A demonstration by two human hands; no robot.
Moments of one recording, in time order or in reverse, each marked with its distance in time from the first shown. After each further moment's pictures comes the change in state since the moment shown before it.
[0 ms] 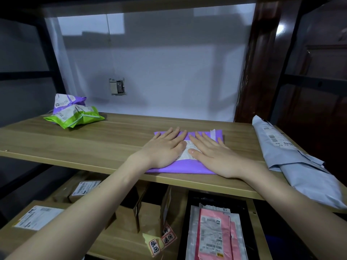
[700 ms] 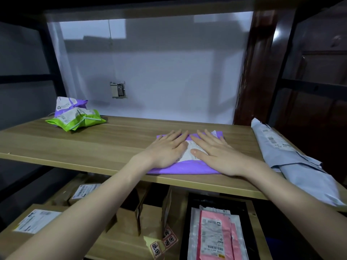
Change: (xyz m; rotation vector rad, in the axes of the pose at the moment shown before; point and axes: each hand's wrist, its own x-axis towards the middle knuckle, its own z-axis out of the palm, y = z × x) left_hand 0.000 -0.003 -0.002 -0.043 0.007 0.013; right_hand -0.003 -0.002 -0.006 -0.004 0.083 -0.019
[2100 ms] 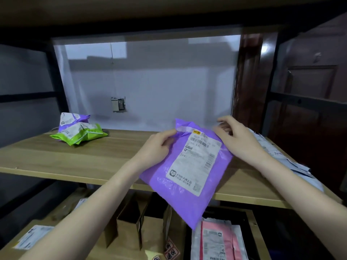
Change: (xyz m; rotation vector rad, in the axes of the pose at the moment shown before) left_hand -0.016 -0.006 -0.032 -0.373 0.444 0.180; right_hand -0.018 -0.002 -0.051 0.499 0.650 0.123
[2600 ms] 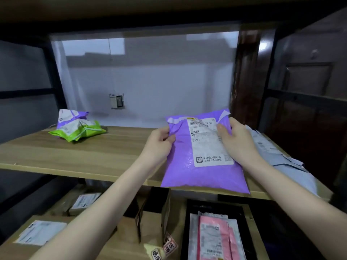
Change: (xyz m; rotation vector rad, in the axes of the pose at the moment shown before) left_hand -0.015 0.033 0.016 -0.582 0.111 -0.256; right_hand -0.016 0.000 0.006 0.049 0.174 0.025
